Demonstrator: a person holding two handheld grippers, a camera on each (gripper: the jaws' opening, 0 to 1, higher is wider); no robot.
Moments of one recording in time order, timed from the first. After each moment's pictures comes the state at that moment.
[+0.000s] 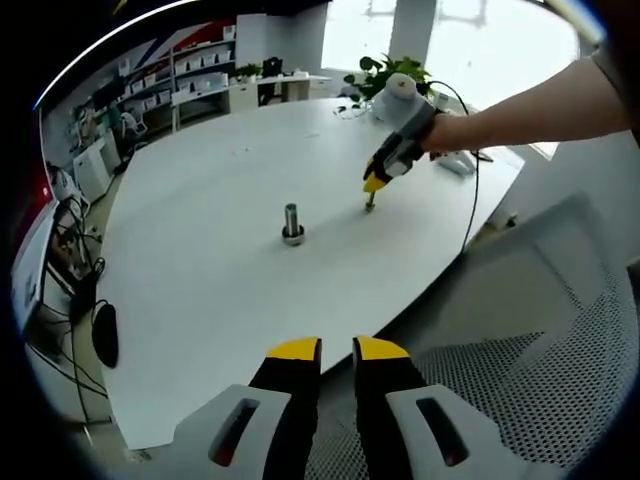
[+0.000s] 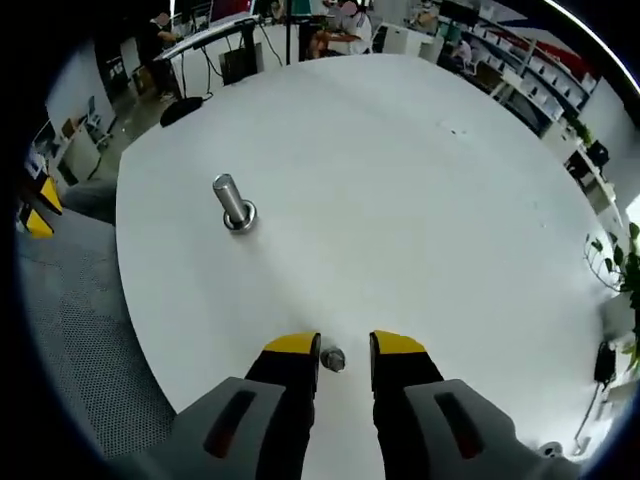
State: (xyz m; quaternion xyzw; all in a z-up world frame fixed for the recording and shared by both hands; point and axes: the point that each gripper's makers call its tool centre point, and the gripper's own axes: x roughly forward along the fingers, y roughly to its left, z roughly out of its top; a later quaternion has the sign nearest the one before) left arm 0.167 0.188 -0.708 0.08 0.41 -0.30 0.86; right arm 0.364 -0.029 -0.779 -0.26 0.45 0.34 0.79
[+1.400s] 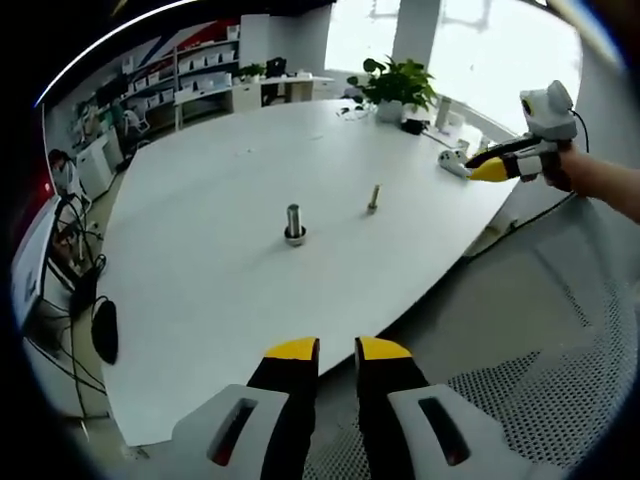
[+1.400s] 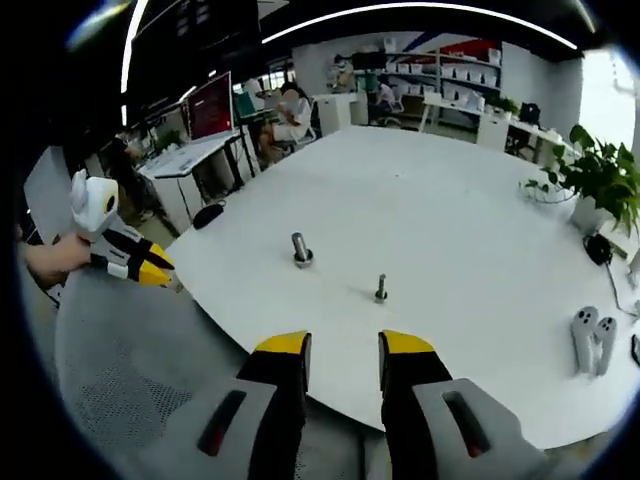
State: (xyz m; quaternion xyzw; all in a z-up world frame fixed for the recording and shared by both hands) left arm 0.168 0.189 -0.708 0.07 0.41 -0.29 0.86; right arm 0.215 -0.067 -0.664 -0.05 0.35 0.27 0.89
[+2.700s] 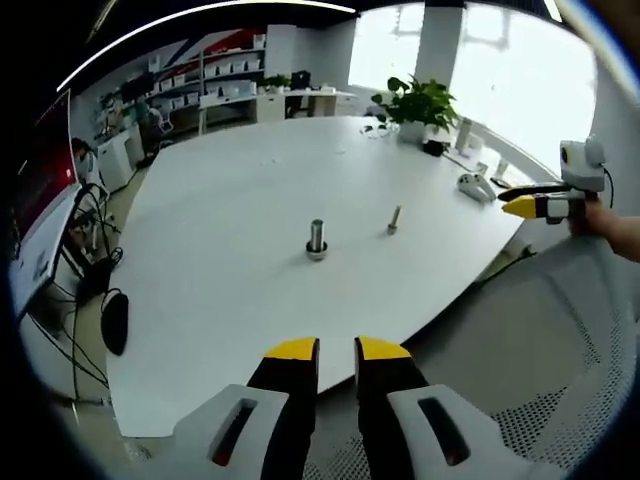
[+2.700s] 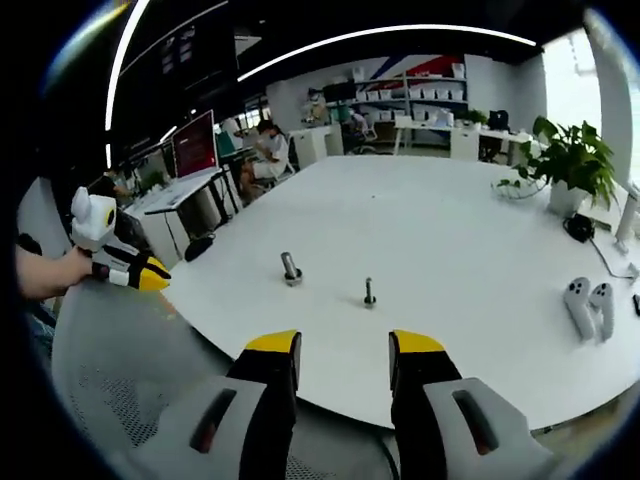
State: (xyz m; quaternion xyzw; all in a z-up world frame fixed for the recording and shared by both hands) left arm 0.180 0.201 -0.697 0.04 0.38 -0.25 0.89; right arm 0.207 -0.082 -0.669 0.00 0.30 0.23 0.93
